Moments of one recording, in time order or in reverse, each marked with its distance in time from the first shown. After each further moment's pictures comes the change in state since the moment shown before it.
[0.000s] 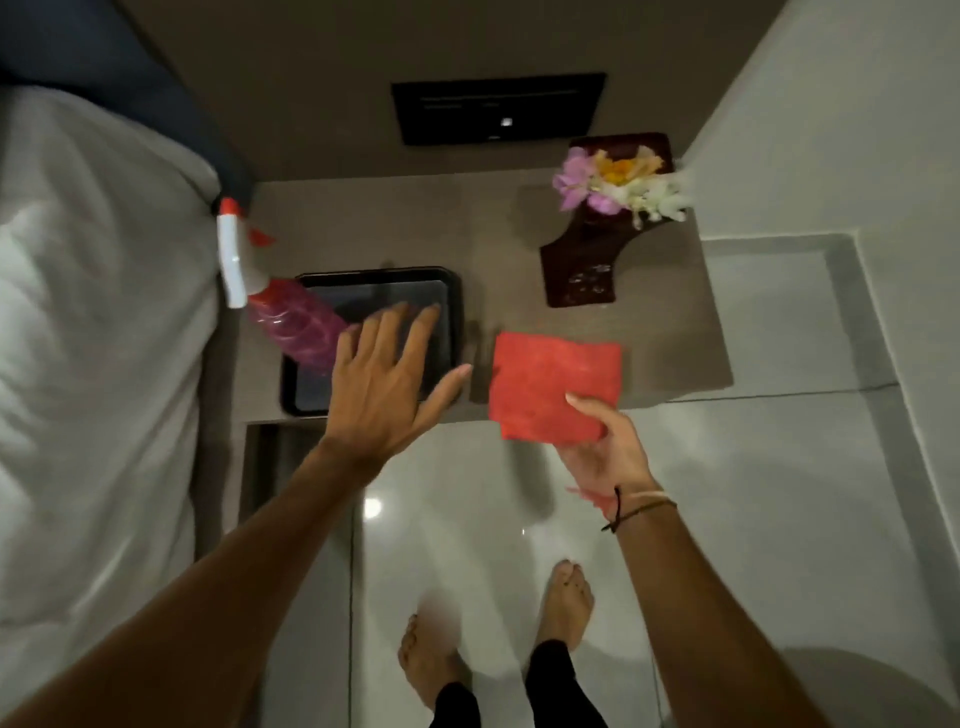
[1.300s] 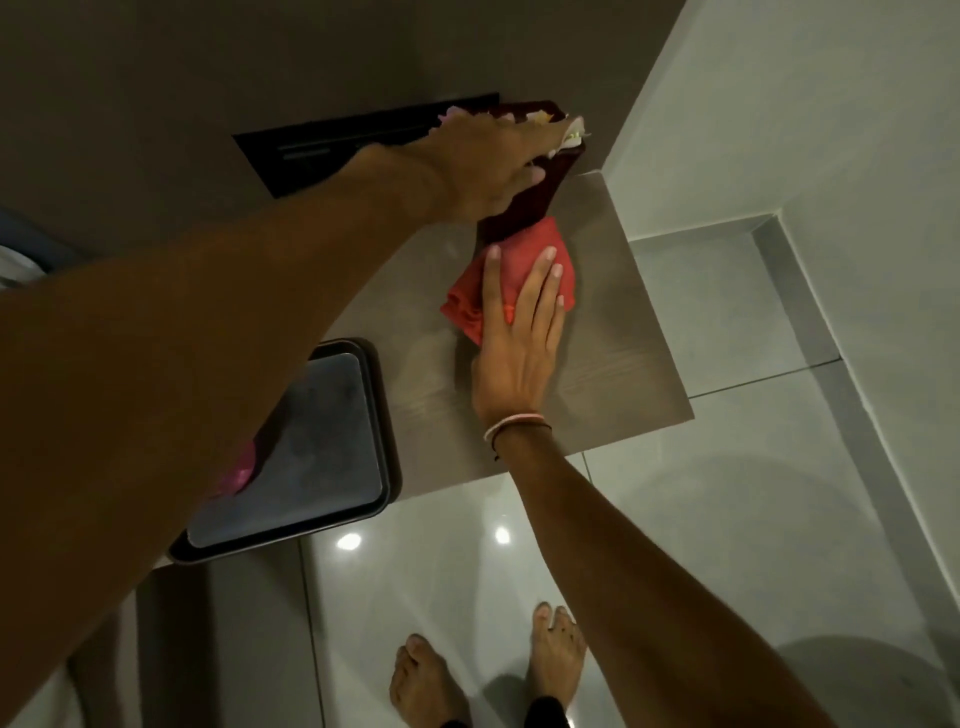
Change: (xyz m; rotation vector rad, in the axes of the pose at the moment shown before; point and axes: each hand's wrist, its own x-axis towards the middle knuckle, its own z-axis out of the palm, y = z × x) left_hand 0.308 0.107 -0.032 -0.095 -0.296 0.537; right_hand 0.148 -0.056 0.079 -1.819 0.676 -0.954
